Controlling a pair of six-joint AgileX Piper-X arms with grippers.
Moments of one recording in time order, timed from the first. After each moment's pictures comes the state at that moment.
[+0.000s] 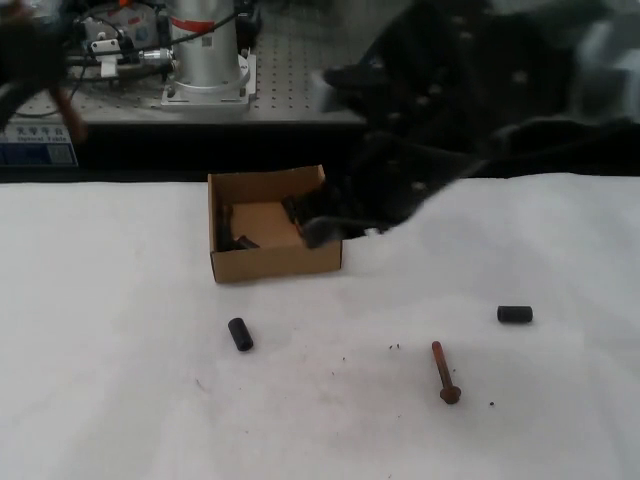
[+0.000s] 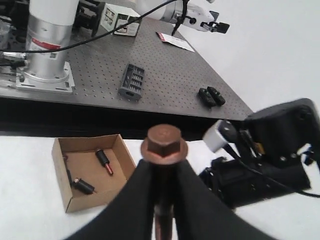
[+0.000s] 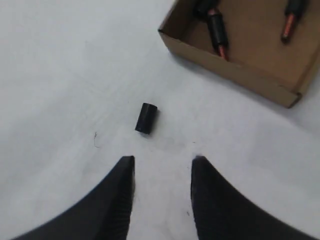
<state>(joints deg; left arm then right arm) -16.4 42.6 -47.3 22.3 11.5 -23.5 41.9 106.7 -88.0 44.5 -14.8 4.1</state>
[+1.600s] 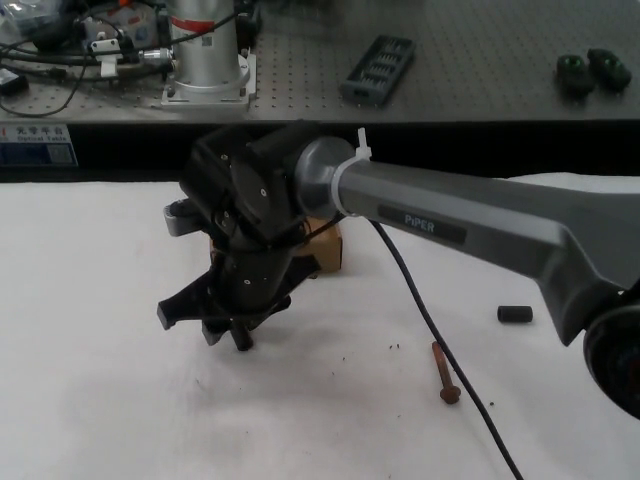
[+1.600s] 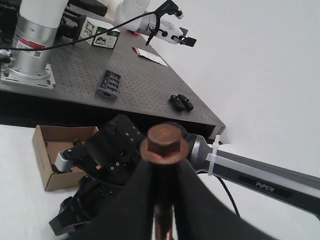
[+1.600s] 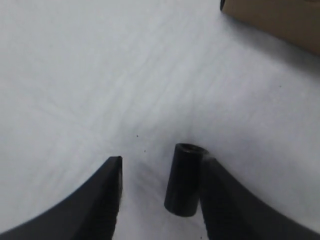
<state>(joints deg) -16.4 19.5 -39.0 31.0 14.3 -27.5 51.9 133.8 -111.9 53.8 -3.4 15.5</state>
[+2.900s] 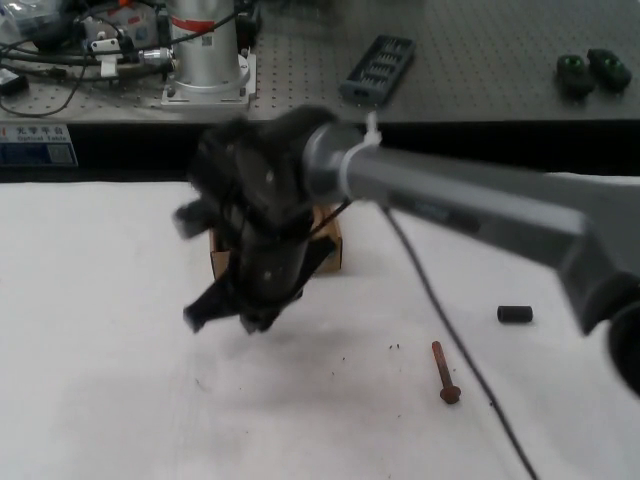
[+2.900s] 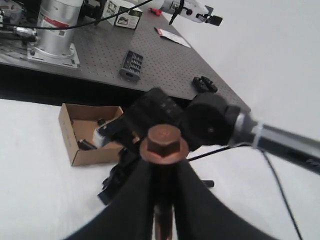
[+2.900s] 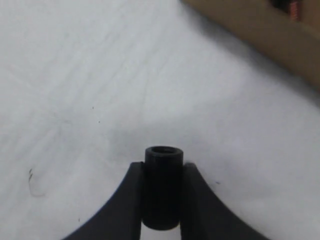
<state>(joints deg) -16.4 22.7 -39.0 35.4 11.5 -25.7 50.2 126.8 -110.4 58.9 2.9 7.2</state>
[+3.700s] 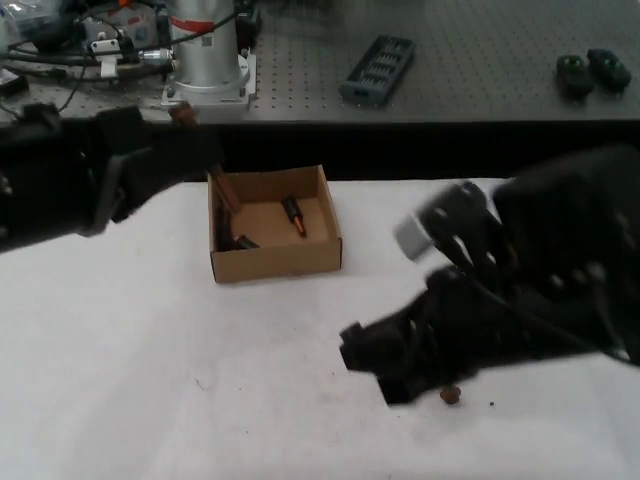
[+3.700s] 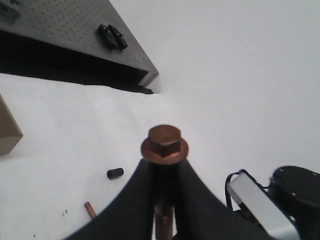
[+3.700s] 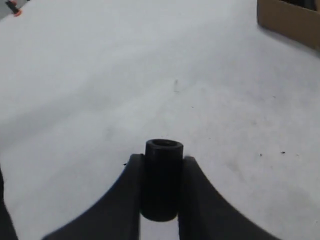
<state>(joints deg) -16.2 60.2 -39.0 -4.6 37.0 -39.1 43.4 73.2 -36.4 5.6 -26.2 3.9</state>
